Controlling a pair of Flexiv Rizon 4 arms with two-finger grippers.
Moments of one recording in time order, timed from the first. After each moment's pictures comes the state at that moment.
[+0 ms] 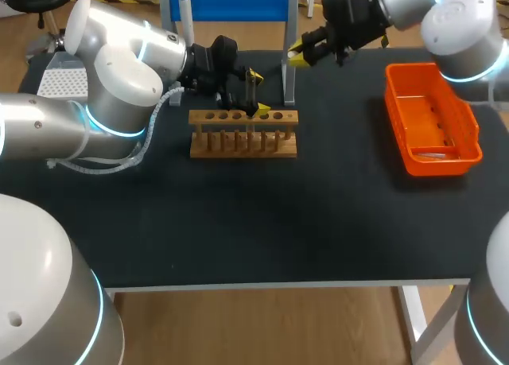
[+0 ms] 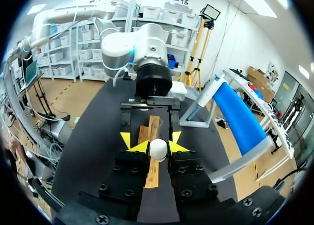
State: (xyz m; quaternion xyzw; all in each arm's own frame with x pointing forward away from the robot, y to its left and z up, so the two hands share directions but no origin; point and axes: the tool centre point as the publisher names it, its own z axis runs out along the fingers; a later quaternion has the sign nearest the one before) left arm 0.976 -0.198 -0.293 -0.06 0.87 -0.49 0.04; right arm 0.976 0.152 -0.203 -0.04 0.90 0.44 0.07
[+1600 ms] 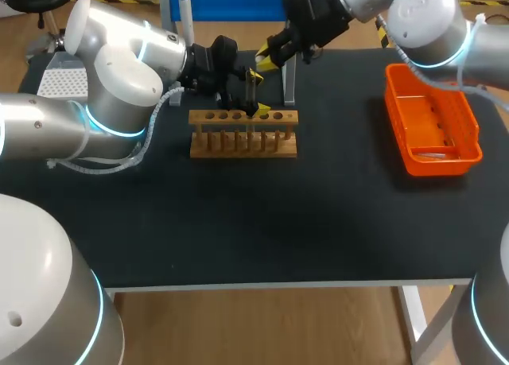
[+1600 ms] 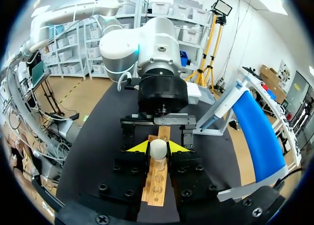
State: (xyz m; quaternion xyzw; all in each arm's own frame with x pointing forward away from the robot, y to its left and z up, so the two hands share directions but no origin) left arm 0.976 -0.198 -0.293 -0.06 0.87 -0.49 0.04; right arm 0.966 0.210 -0.208 -0.06 0.91 0.42 0.02
